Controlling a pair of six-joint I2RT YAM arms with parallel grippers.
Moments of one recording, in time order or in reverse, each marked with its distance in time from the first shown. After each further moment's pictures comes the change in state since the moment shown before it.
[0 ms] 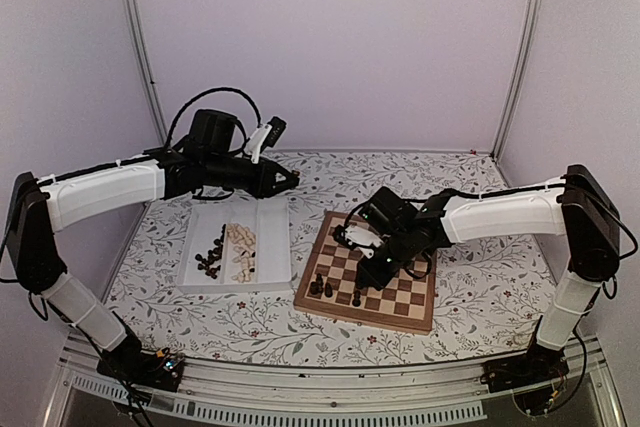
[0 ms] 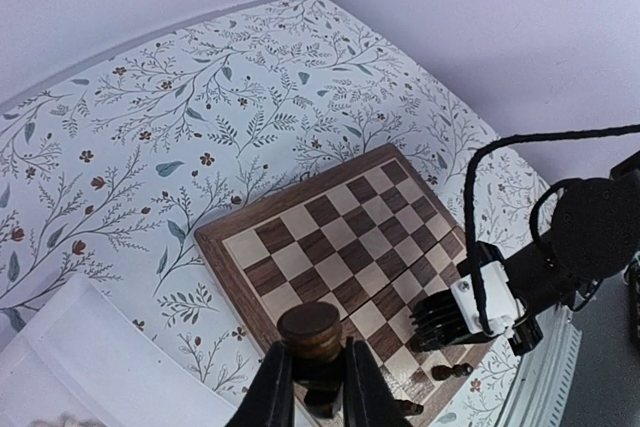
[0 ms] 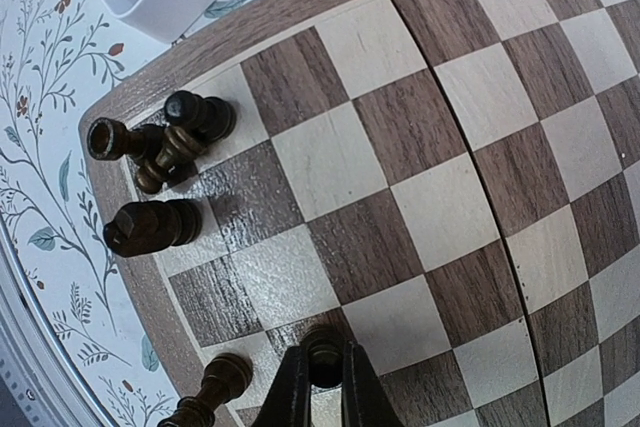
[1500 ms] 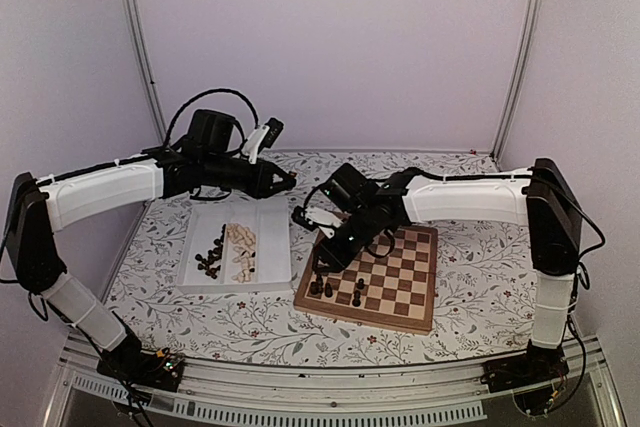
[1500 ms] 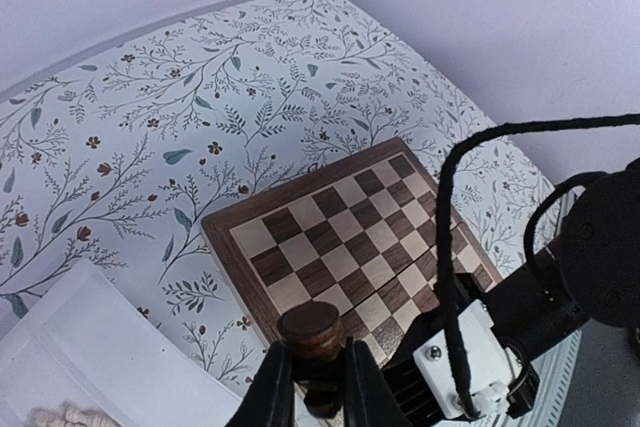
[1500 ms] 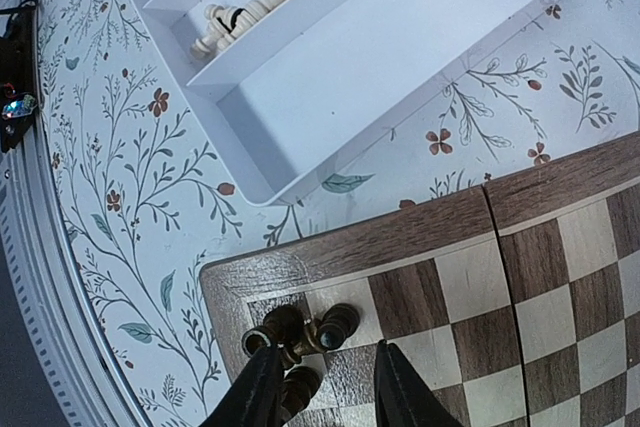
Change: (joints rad) left arm 0.012 -0.002 0.000 -0.028 -0.002 -0.006; right arm 0.032 0.200 0.368 -0.085 -0.120 -0.027
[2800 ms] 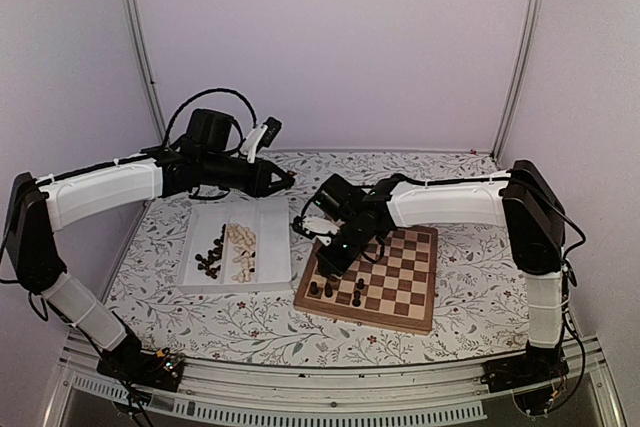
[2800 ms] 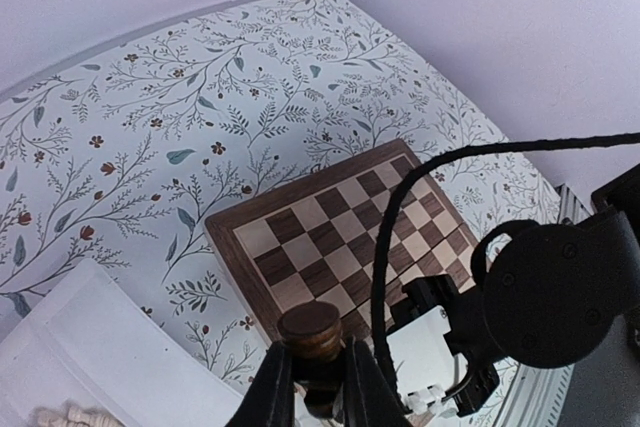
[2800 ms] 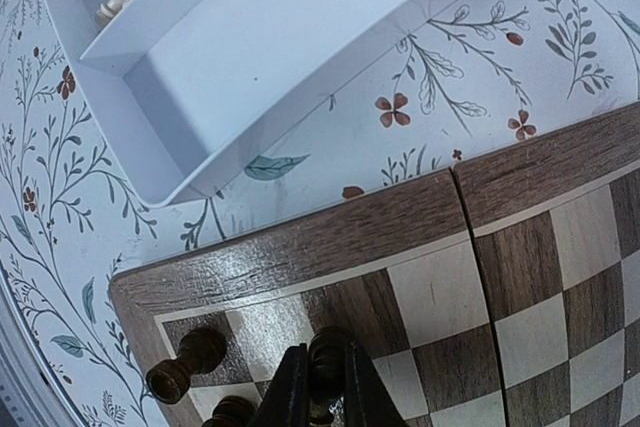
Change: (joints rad) left arm 0.011 -0.002 0.000 0.000 0.009 0.000; right arm 0.008 0.109 0.065 -0.056 0.121 -0.021
